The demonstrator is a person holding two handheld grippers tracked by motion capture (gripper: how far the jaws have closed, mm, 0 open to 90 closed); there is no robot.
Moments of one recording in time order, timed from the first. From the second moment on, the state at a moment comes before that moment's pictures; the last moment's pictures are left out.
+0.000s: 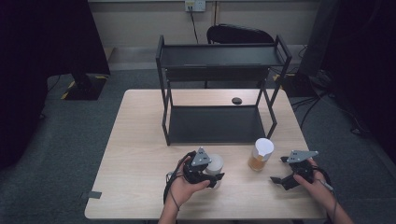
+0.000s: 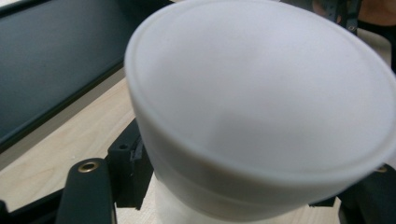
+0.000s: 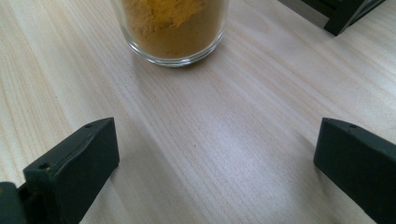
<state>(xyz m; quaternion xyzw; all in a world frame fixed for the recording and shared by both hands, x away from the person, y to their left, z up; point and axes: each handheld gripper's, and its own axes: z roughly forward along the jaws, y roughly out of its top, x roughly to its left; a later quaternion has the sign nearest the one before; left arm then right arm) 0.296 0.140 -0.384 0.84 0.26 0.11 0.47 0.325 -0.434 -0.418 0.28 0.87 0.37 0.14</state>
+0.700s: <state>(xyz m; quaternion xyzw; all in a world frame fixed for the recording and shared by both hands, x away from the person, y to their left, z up) 0.312 0.134 -0.357 0.84 0.26 0.11 0.46 0.325 -0.434 -0.418 0.28 0.87 0.37 0.14</state>
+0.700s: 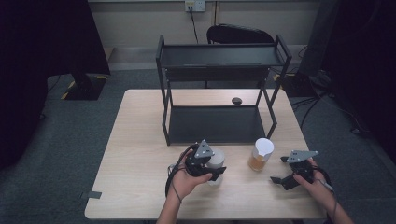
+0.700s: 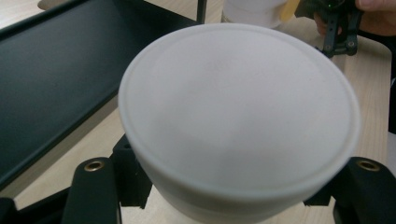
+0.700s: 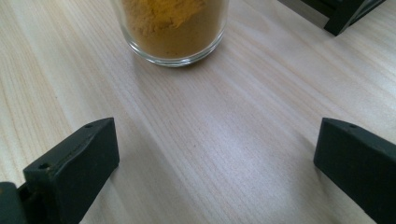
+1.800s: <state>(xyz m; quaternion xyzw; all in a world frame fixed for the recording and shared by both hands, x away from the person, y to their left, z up) 0.363 0.125 -0.315 0.83 0.29 0.13 0.46 0.325 -0.434 -0.418 0.28 0.87 0.37 0.14</state>
